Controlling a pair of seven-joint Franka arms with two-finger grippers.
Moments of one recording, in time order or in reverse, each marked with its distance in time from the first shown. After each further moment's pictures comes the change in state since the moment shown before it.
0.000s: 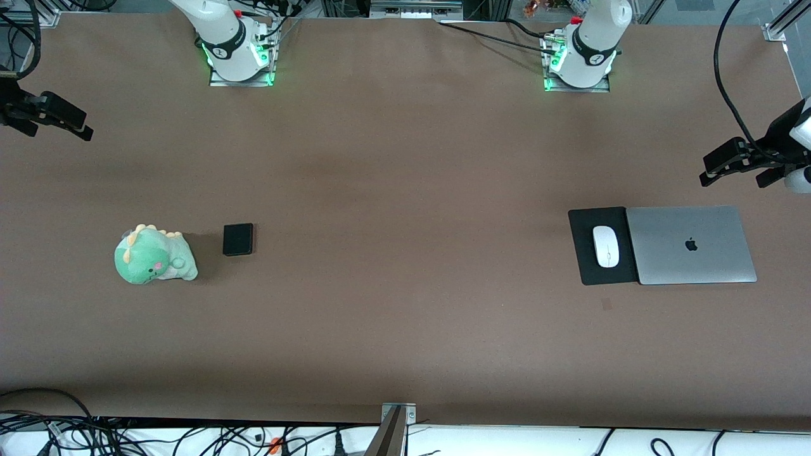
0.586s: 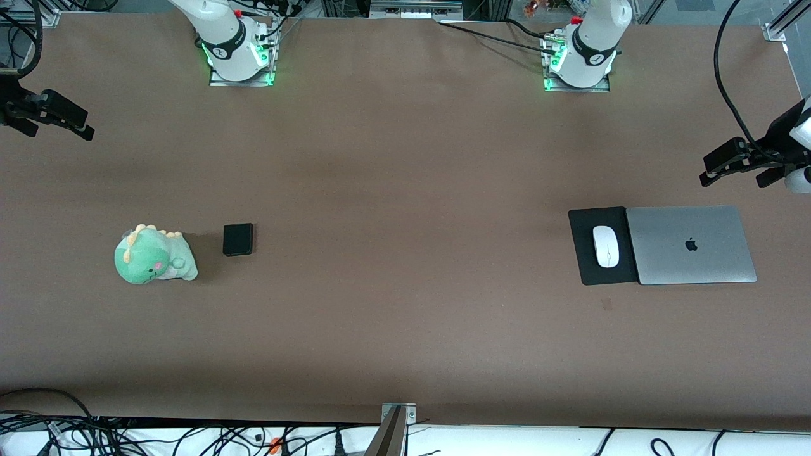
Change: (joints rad) left arm 0.000 0.000 0.000 0.000 0.000 0.000 0.000; right arm 0.015 0.004 0.001 0.008 0.000 -0.008 0.000
